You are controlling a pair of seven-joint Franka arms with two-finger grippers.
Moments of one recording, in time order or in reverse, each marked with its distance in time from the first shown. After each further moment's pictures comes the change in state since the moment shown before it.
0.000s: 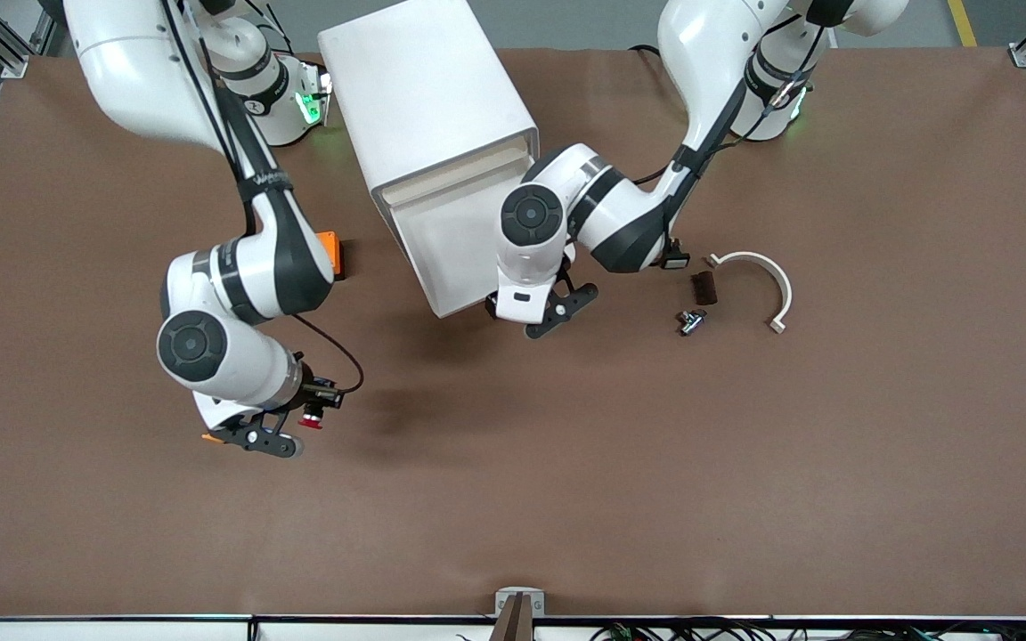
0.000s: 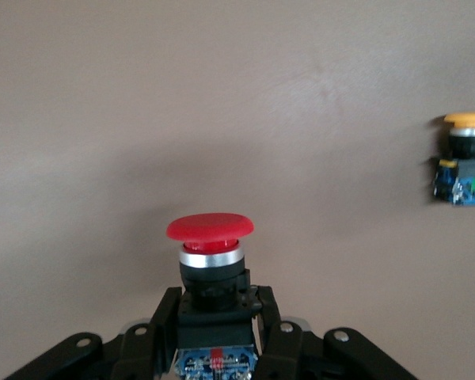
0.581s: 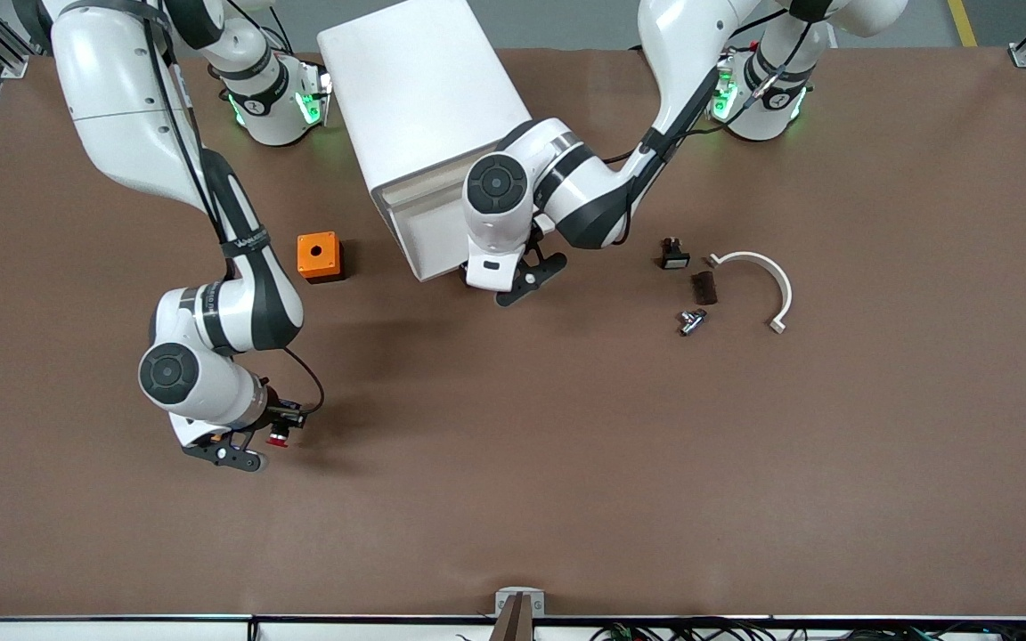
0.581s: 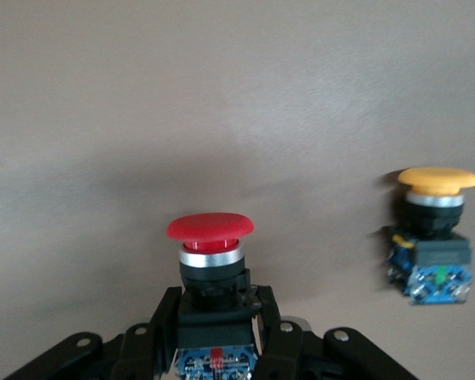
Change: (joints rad) left arm -0.028 -0.004 -0.063 -0.008 -0.054 -0.001 -0.053; right arm -0.105 0.063 -0.001 -0.129 -0.033 0.221 -0.125
